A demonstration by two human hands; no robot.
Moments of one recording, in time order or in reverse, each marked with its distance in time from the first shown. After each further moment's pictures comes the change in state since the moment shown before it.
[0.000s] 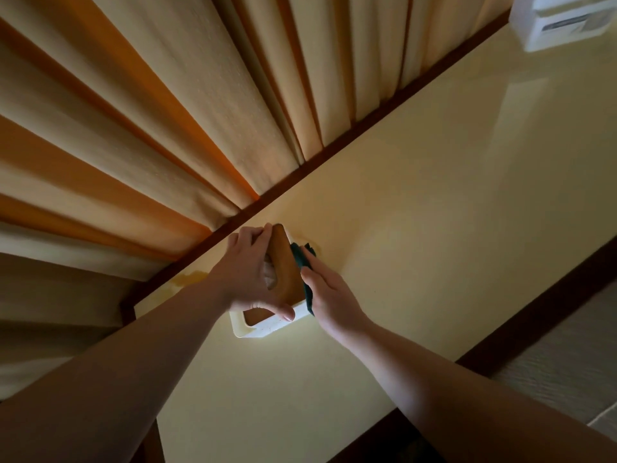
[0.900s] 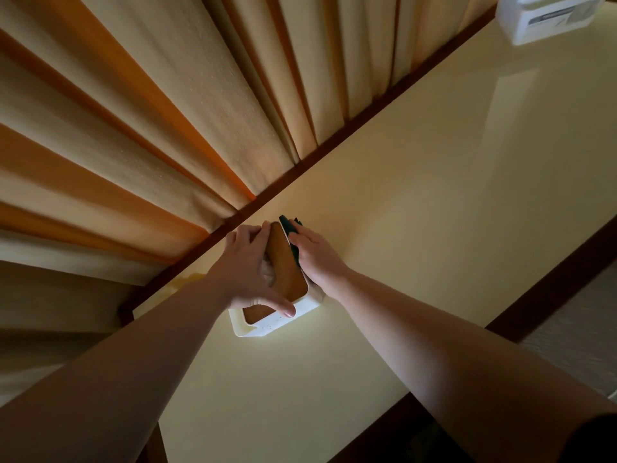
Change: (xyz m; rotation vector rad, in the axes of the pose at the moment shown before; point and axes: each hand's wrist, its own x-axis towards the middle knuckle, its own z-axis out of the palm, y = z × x) left_hand 0.001 0.001 0.000 0.003 -0.003 -0.004; right_hand 0.063 -0.016 0.003 -0.067 0.041 0.036
